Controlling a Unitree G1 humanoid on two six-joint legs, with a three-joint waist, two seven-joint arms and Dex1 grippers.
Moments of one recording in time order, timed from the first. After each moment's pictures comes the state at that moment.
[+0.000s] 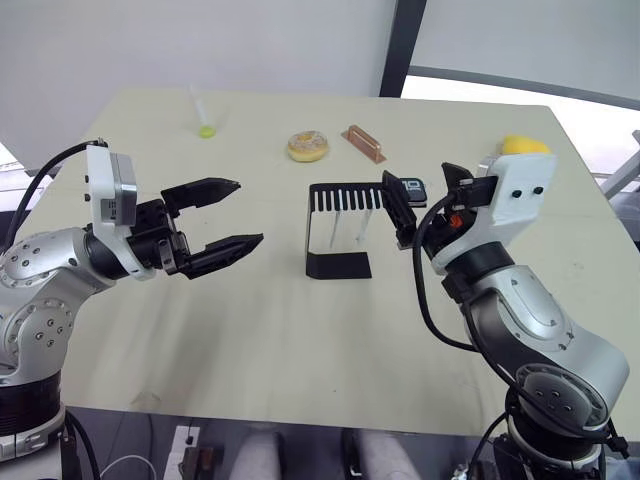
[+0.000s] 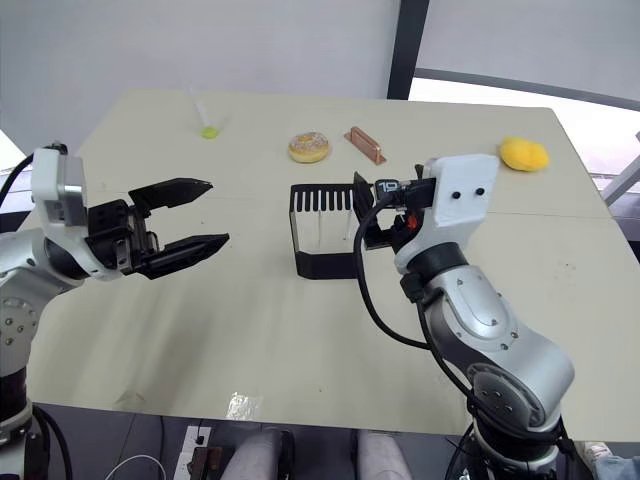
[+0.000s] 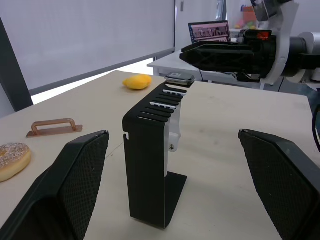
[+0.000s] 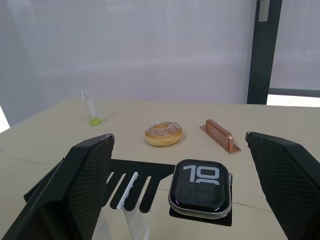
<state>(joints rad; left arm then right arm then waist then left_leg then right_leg) -0.38 0.80 0.33 -0.38 -0.86 0.59 -0.86 -0.48 -0.29 -0.02 -0.86 0.75 0.96 -0.41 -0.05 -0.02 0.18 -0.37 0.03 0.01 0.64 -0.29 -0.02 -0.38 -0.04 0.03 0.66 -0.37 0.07</state>
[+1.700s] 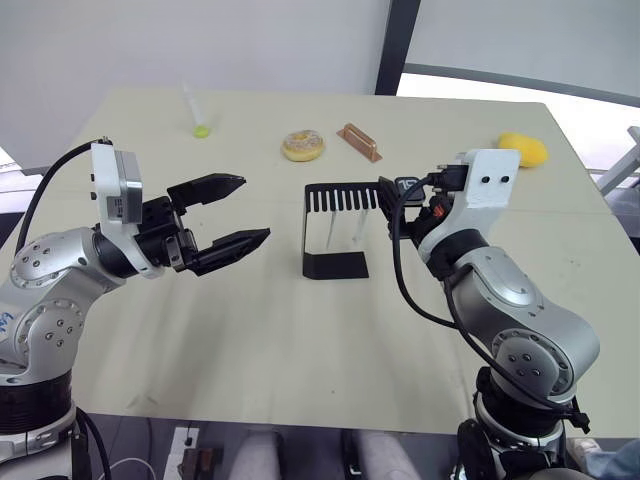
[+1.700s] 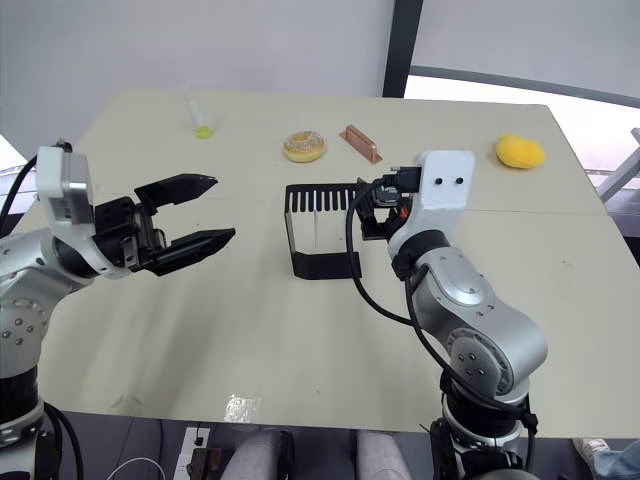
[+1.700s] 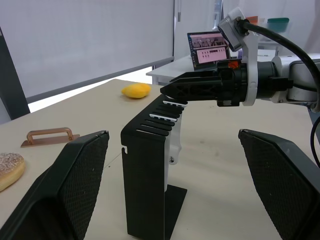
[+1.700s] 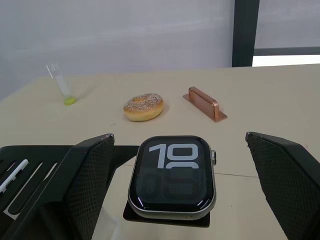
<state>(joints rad) -0.39 0.76 0.31 -0.39 -0.86 0.59 -0.82 -0.54 -0.15 -0.09 -0.76 0.60 1.10 -0.32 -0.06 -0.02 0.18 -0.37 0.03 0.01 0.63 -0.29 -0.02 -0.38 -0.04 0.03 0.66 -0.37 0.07</state>
